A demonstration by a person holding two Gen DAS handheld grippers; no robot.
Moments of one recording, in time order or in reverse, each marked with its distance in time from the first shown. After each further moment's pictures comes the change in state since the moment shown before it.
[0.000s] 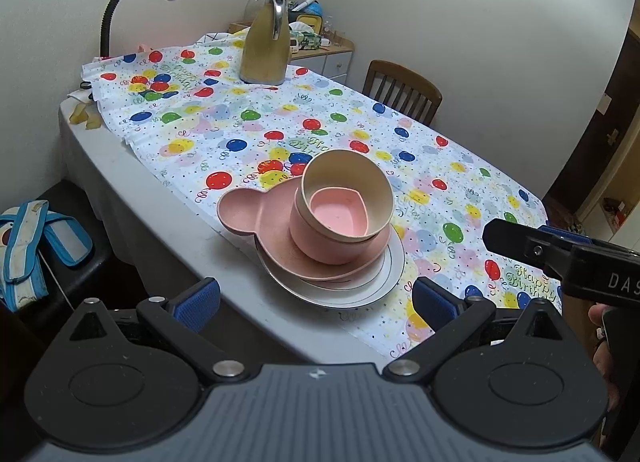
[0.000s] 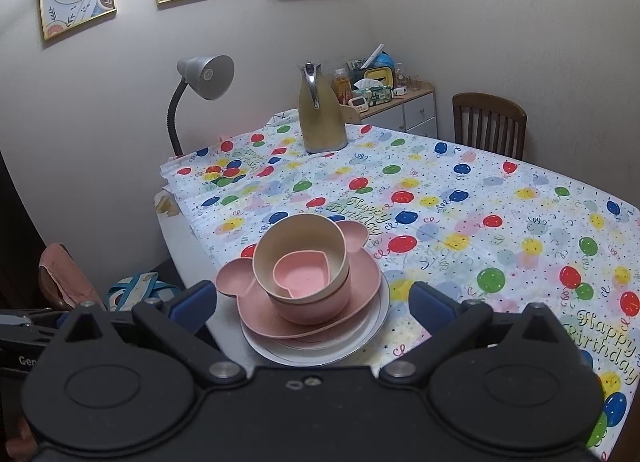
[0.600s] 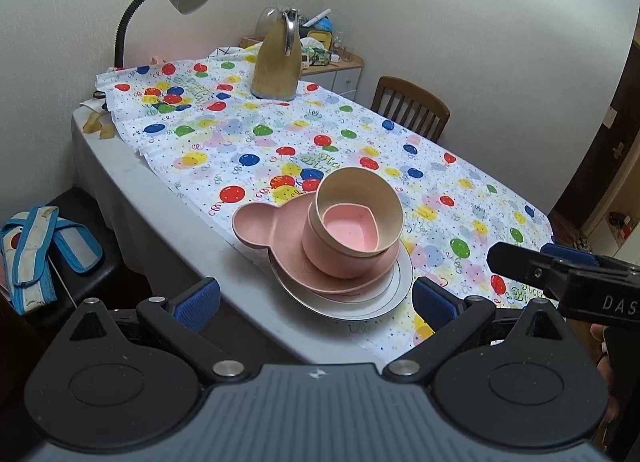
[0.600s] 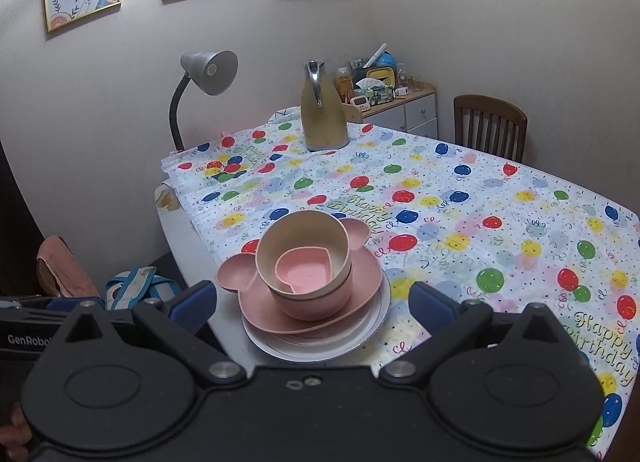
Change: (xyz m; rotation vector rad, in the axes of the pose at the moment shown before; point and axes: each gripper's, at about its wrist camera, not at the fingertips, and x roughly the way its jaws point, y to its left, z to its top) left arm -0.011 0.004 0.000 -0.017 -0.053 0.028; right arm -0.003 0.003 -0.001 -0.020 0.006 -0.009
